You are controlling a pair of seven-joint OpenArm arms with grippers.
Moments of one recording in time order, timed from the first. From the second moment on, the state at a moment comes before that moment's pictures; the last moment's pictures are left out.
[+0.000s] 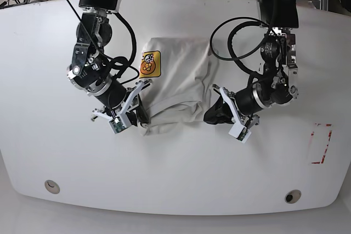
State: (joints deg) left arm -11.4 -6.7 -1.7 87.4 -34.5 -39.6 51.7; right arm 4.8 0.2 10.4 100.7 12.5 41.0 -46.9
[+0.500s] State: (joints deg) left arm -12.9 -8.0 -7.3 81.3 -34.3 -39.2 51.5; right arm 5.0 0.2 10.4 101.7 12.6 41.0 -47.1
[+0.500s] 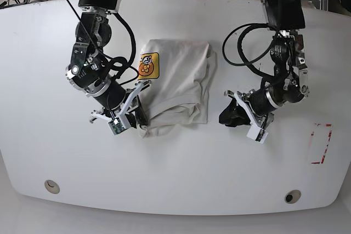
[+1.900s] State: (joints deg) left arm -18.6 -1.6 5.9 61.0 -34.5 -39.0 40.6; right arm 4.8 0.2 10.4 101.7 12.5 41.0 -47.1
